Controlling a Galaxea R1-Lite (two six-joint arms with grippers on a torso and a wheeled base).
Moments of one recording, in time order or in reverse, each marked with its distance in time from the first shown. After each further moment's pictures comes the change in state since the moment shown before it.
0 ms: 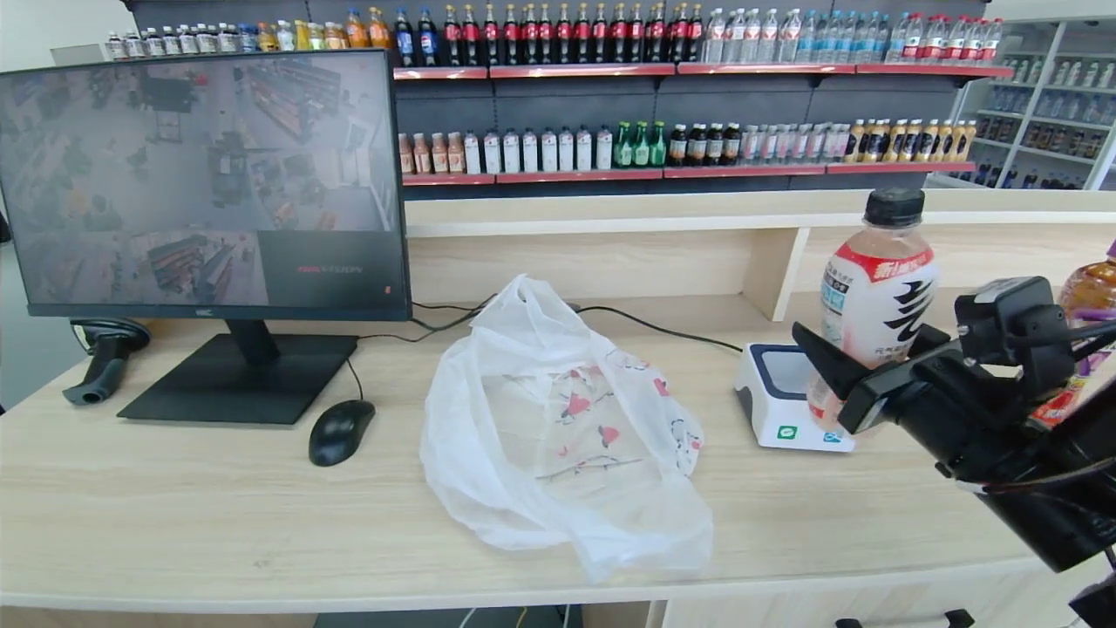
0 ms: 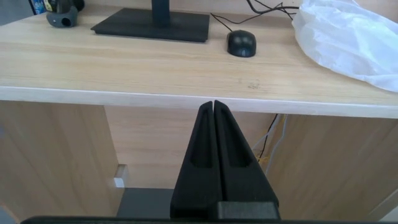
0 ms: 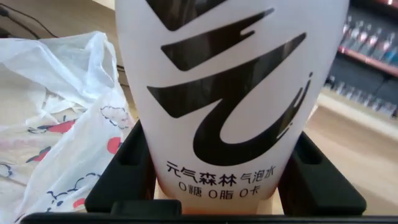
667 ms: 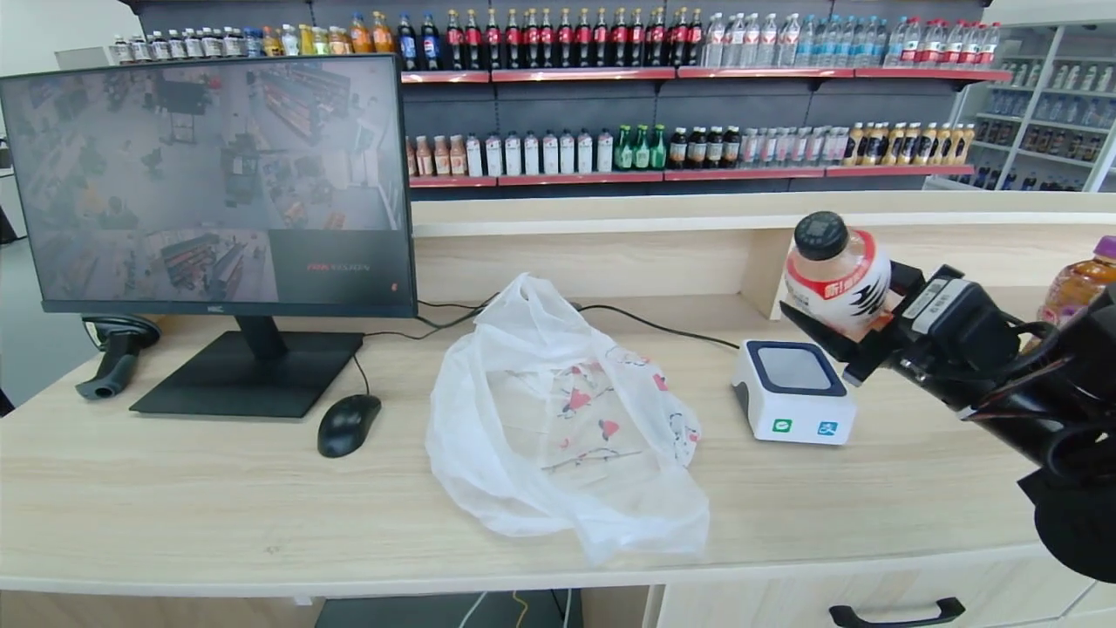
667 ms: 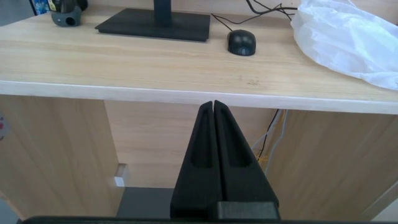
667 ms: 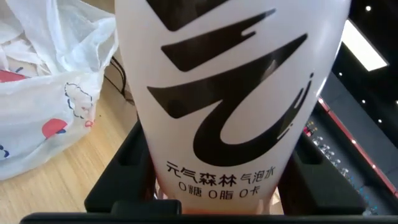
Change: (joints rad) left arm 0.000 0.000 0.000 -0.001 0.000 0.000; right arm -0.227 0.151 -0.240 0.000 0.536 -0.492
